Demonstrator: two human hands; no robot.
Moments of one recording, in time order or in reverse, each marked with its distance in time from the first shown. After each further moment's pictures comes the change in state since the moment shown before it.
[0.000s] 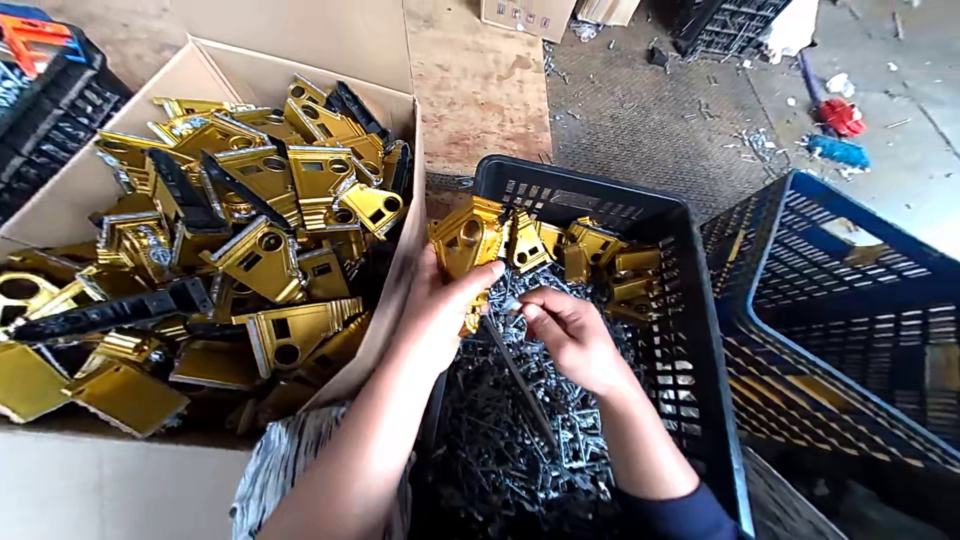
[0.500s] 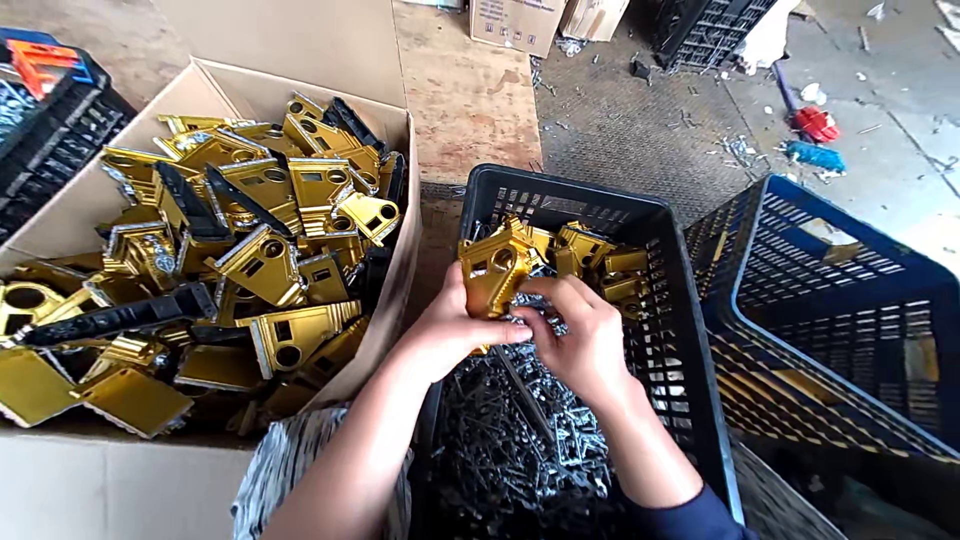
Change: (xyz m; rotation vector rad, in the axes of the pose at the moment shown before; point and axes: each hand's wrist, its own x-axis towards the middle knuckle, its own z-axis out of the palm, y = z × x) left_hand -0.009 -0.001 -0.004 0.139 -0.356 -0.090; right_hand -0.002 -0.026 0.001 -0.577 0.329 -0.437
